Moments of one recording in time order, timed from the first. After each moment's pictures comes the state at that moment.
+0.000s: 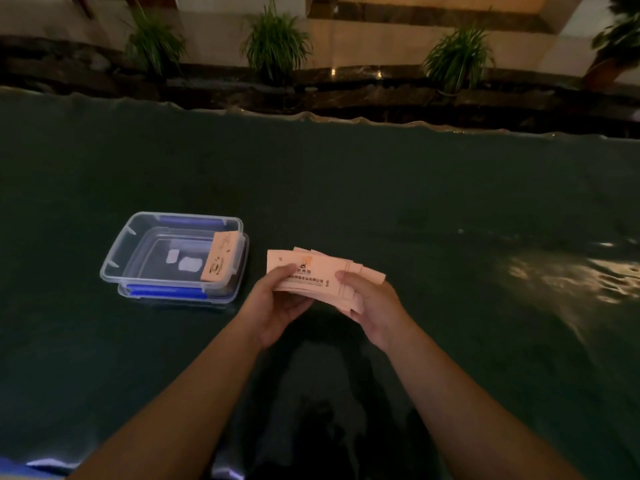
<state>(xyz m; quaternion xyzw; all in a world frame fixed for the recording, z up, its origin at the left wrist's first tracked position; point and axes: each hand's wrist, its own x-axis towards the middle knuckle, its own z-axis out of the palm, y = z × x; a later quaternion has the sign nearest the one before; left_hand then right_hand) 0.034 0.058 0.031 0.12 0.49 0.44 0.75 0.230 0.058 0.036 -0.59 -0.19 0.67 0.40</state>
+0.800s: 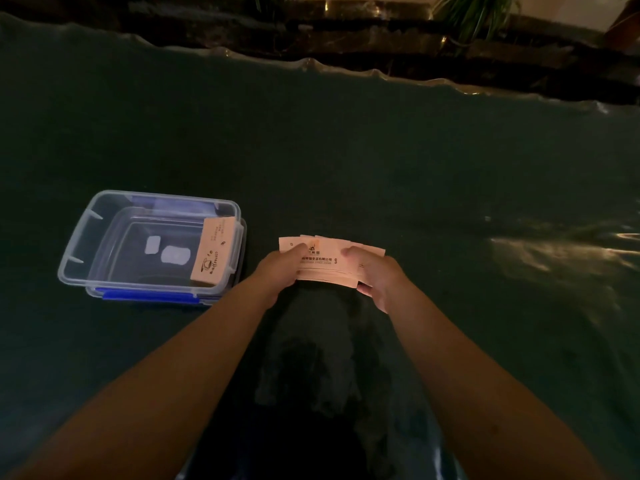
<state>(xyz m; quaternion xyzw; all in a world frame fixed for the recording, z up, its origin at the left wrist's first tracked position) 0.022 0.171 -0.038 0.25 0.71 0.20 0.63 0.214 0.161 -0.040 -0.74 -0.17 0.59 0.27</state>
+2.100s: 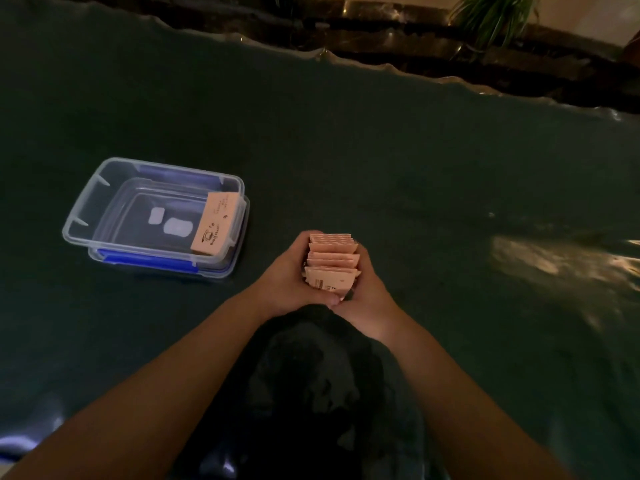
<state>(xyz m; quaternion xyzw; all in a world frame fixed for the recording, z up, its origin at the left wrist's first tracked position) 0.018 0.095 -0.020 0.61 0.49 0.26 0.57 0.212 0.071 -0.024 -0.55 -0.53 0.59 0.27</state>
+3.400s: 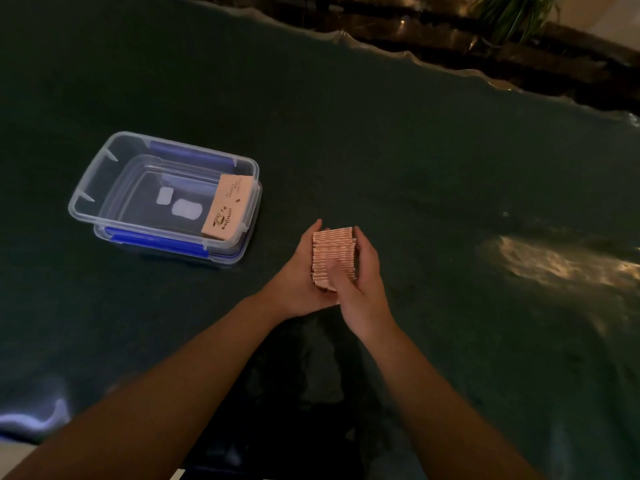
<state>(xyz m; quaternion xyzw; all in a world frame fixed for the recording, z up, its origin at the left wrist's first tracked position) 0.020 0.081 -0.060 0.64 0.47 0.29 0.54 0.173 0.057 -0.035 -0.61 -0.53 0.47 0.35</state>
